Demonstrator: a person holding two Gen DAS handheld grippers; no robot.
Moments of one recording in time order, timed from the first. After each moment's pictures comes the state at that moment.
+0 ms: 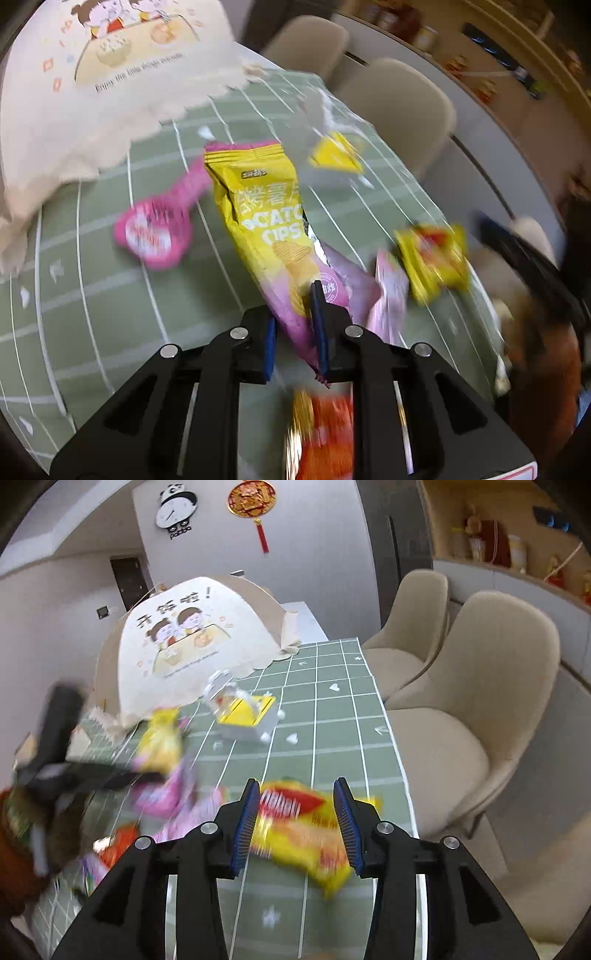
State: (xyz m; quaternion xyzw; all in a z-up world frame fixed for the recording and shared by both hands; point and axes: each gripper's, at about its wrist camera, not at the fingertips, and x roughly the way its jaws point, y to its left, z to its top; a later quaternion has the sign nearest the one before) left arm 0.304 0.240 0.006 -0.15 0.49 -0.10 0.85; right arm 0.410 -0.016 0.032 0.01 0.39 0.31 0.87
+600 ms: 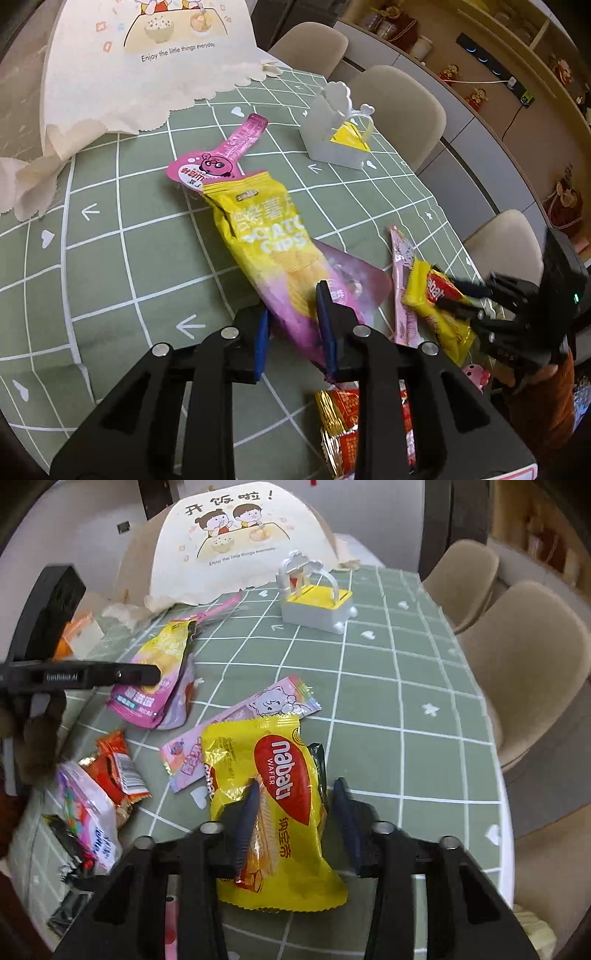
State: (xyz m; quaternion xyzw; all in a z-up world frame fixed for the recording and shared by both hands) left arm 0.268 0.267 -0.007 -0.17 0.47 -0.09 0.86; right arm 0.319 0.039 -0.001 -0.16 0.44 0.31 0.83
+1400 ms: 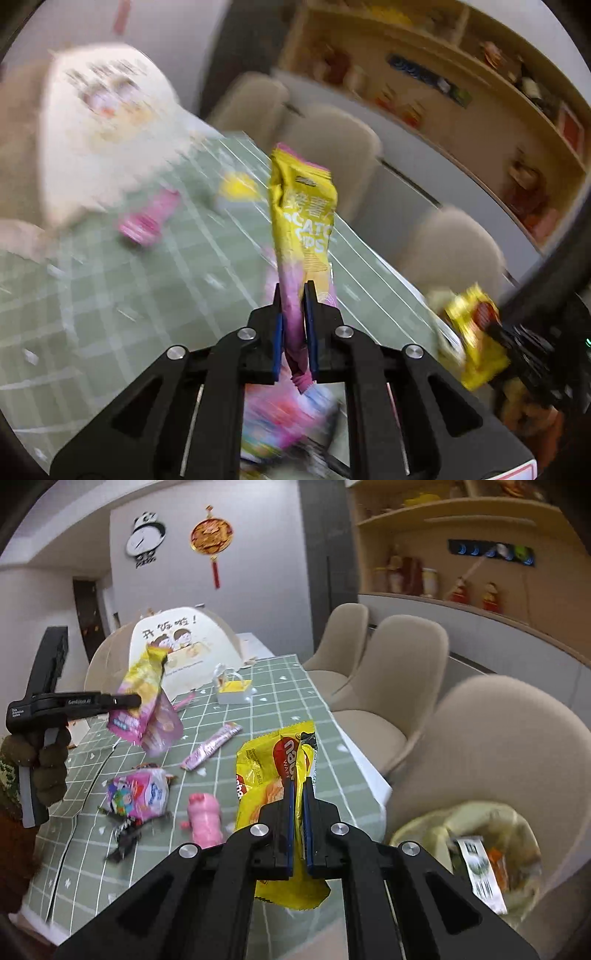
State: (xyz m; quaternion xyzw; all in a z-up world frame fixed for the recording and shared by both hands) left arm 0.197 0.189 0.068 -0.13 0.39 -0.17 0.90; right arm 0.147 -0.115 0.072 -0.01 0.30 0.17 0.94
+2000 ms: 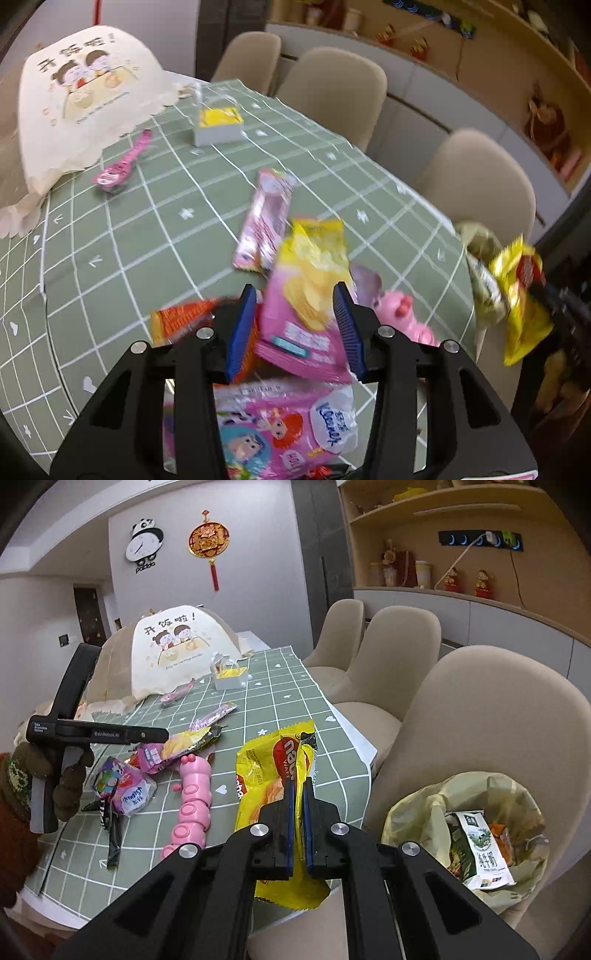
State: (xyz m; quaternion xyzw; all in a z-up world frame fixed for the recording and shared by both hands) left arm 0.195 0.138 0.013 -0.03 0.45 -0.13 0.88; right arm 0.132 -0.125 0.045 -0.01 0.30 0.17 0.94
